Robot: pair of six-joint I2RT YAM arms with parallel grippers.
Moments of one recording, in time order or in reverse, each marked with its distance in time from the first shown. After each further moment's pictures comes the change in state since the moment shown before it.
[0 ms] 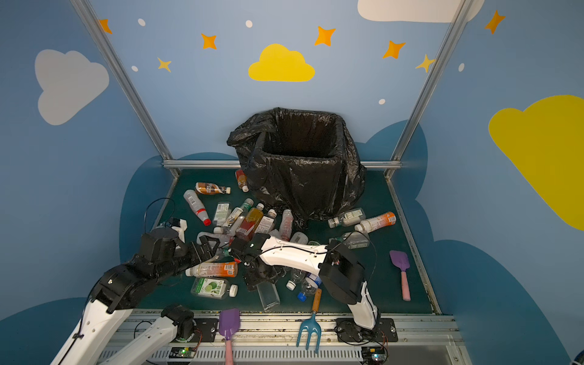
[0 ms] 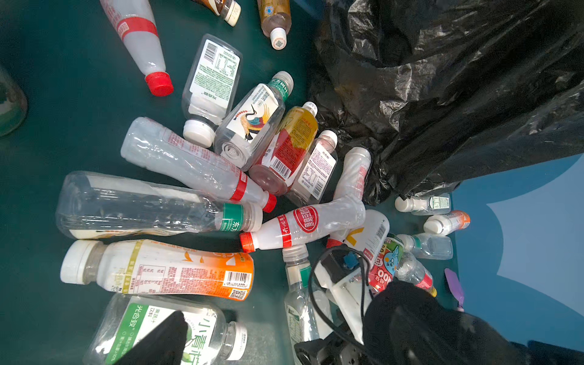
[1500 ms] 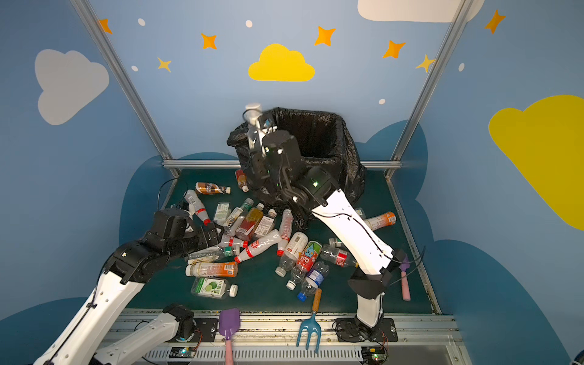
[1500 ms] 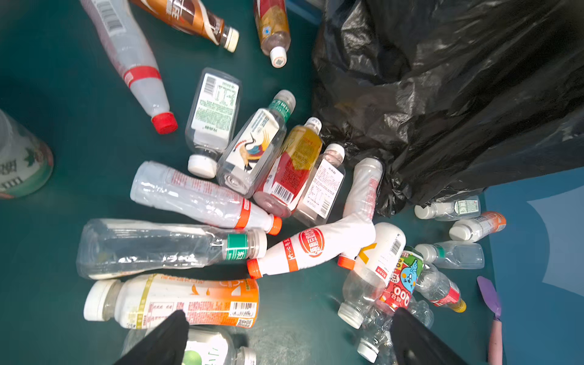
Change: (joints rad) left arm 0.017 0.221 0.155 0.021 -0.043 0.106; right arm -0.359 -0.106 0.869 0.413 0.491 -0.558
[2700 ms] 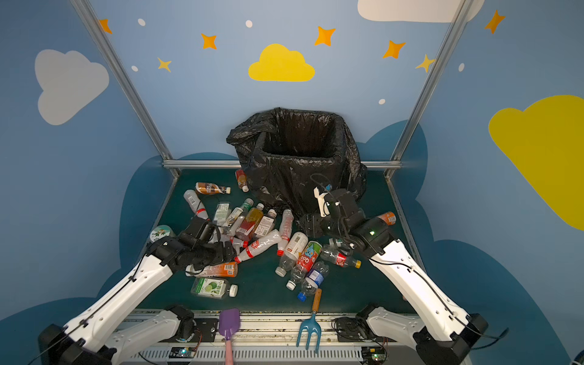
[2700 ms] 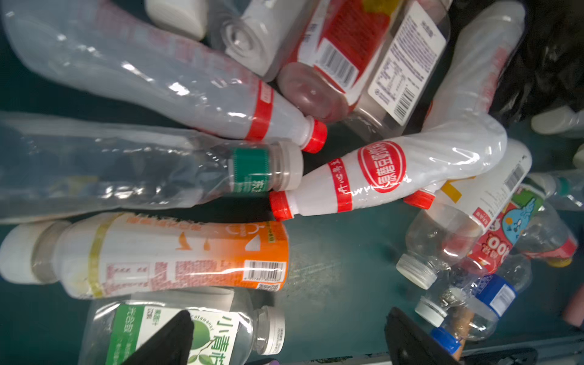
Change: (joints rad) left arm -0.072 0.172 -0.227 0.046 0.112 0.017; right arm -0.186 -0.777 -1.215 -0.166 -0.460 0.313
